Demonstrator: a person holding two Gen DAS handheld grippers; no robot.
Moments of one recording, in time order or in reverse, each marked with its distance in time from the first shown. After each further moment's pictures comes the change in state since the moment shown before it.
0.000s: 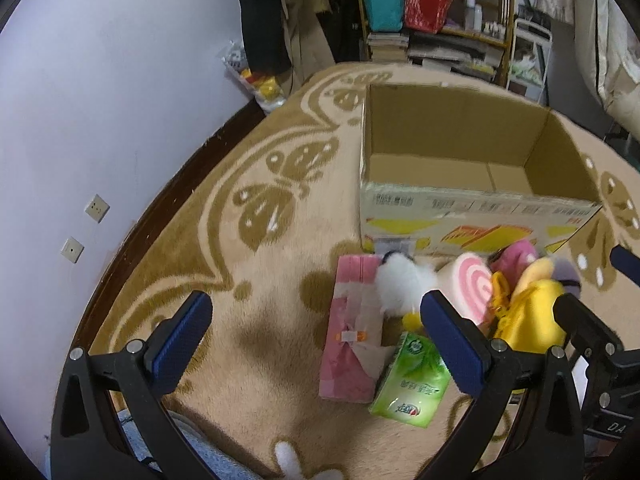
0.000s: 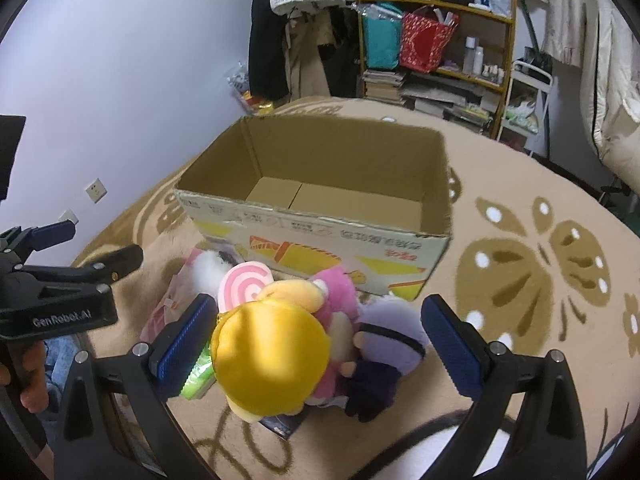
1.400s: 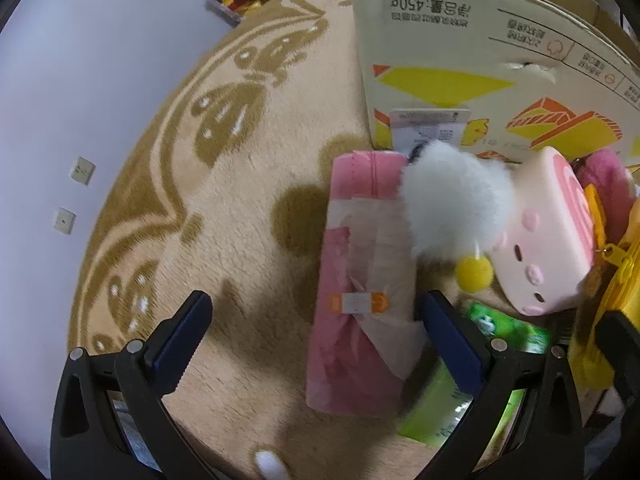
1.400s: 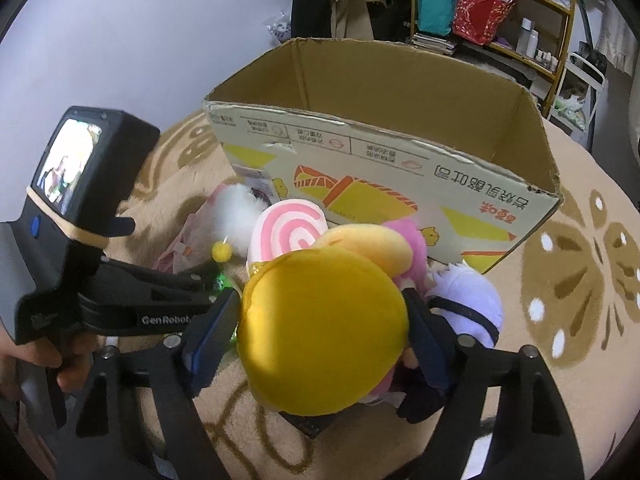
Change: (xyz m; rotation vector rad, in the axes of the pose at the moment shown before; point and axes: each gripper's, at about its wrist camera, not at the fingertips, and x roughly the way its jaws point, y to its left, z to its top) left arm 0.105 -0.015 -0.028 0.073 0.259 0.052; right arm 0.051 0.032 -0.017 -0.118 0.147 0.102
